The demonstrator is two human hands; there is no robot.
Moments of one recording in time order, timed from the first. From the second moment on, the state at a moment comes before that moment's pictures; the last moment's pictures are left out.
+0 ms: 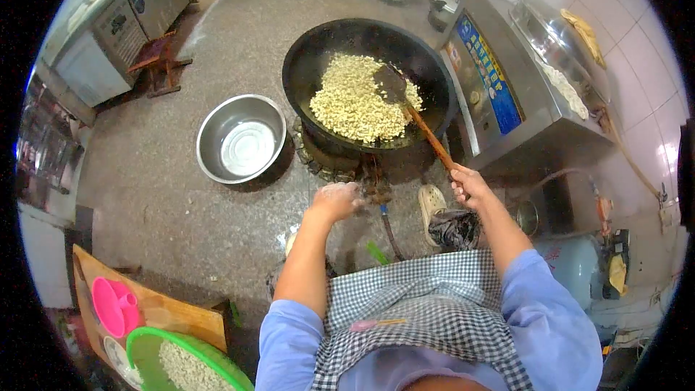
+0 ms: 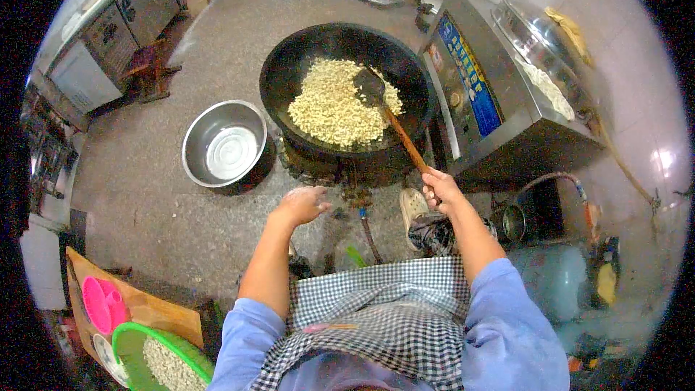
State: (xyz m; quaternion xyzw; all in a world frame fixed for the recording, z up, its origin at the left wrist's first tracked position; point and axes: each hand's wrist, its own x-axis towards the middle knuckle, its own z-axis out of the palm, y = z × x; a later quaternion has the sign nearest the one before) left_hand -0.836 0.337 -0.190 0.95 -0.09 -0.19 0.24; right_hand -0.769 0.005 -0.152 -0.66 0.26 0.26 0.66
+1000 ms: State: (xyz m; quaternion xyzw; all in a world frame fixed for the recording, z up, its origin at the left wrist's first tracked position) left_hand -0.851 0.277 -0.158 0.77 -0.12 -0.08 0.62; right_hand -0.860 0.105 -0.130 -0.83 -0.31 -0.03 0.46
